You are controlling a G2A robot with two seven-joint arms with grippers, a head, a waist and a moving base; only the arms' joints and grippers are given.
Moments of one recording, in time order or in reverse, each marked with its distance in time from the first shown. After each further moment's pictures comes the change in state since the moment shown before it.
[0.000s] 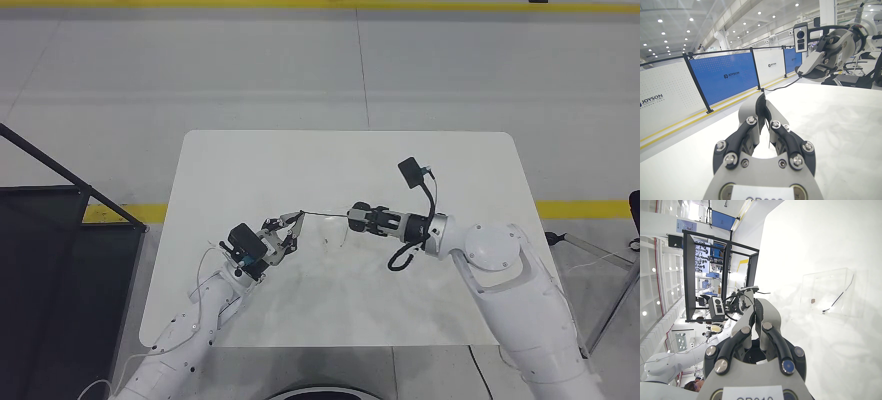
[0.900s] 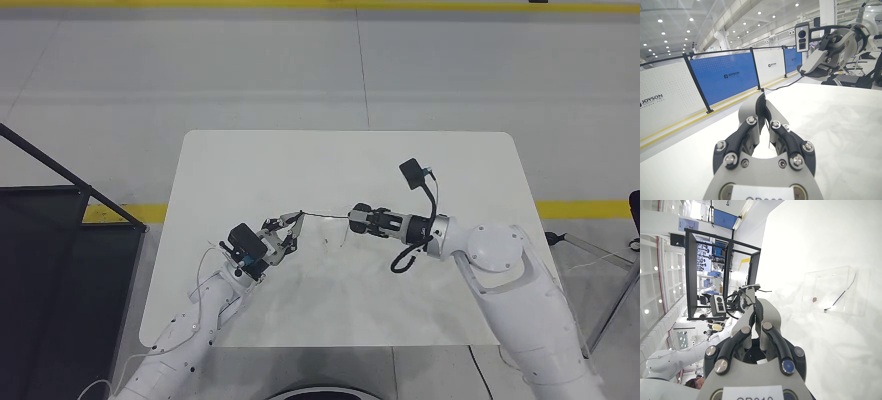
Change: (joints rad) left arm 0.000 0.000 0.000 0.000 0.000 0.000 0.000; right arm -0.005 0.005 0.006 -0.001 0.015 -0.005 0.013
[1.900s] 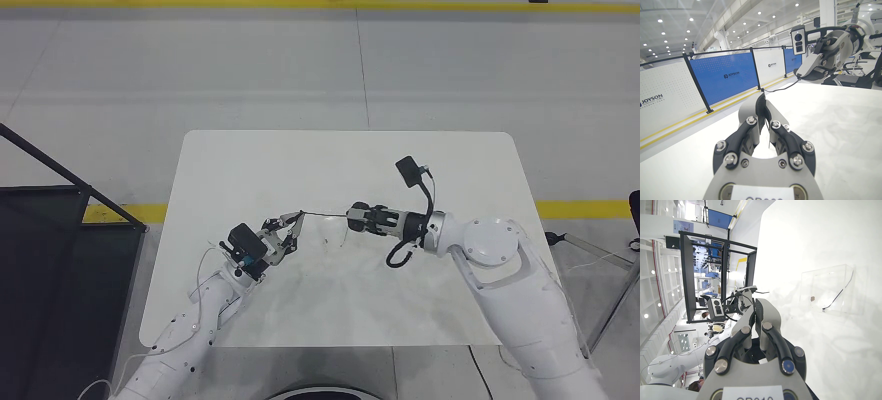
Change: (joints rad) left arm 0.000 0.000 0.000 0.000 0.000 0.000 0.000; right arm 0.034 -0.003 -0.027 0.020 0.003 0.048 -0.001
